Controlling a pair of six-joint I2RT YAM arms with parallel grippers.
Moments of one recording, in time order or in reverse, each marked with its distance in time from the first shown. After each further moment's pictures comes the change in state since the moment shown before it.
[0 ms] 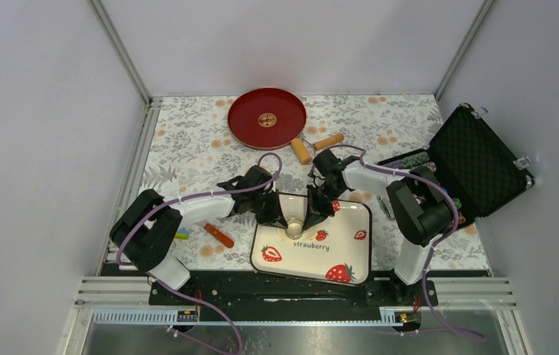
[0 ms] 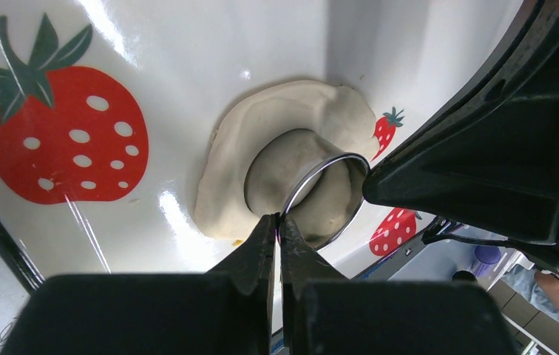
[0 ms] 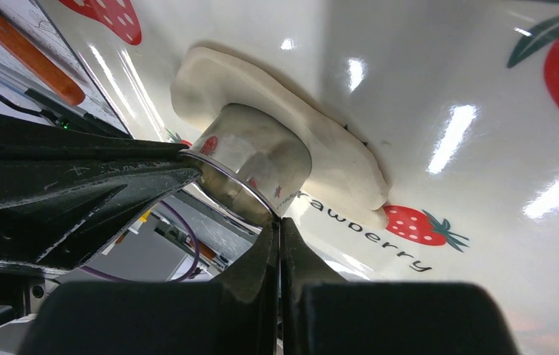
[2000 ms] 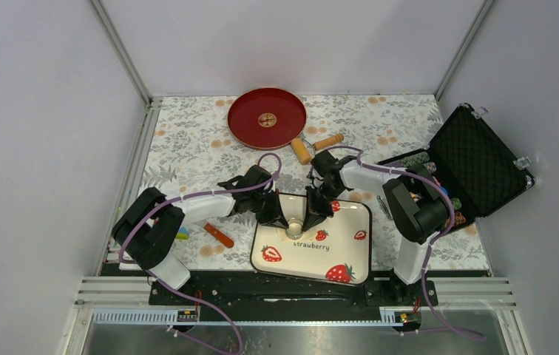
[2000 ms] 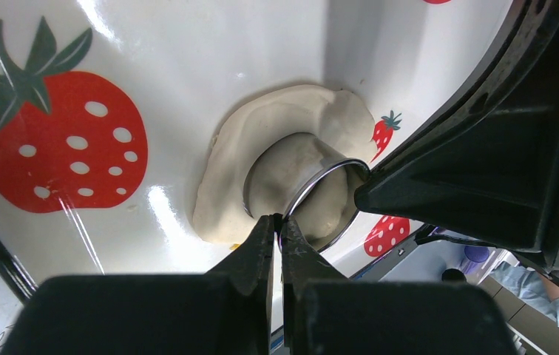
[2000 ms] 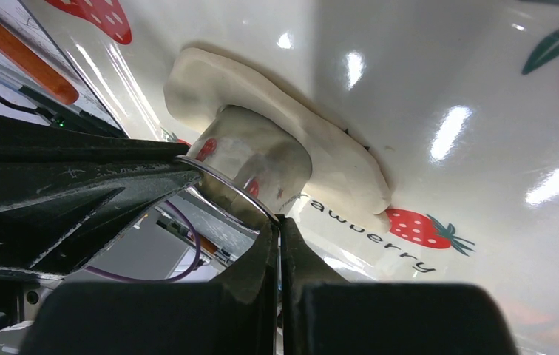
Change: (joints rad) left arm 0.008 0.035 -0.002 0.019 0.022 -0.022; right arm 0.007 0.030 0.014 -0.014 -0.011 0.000
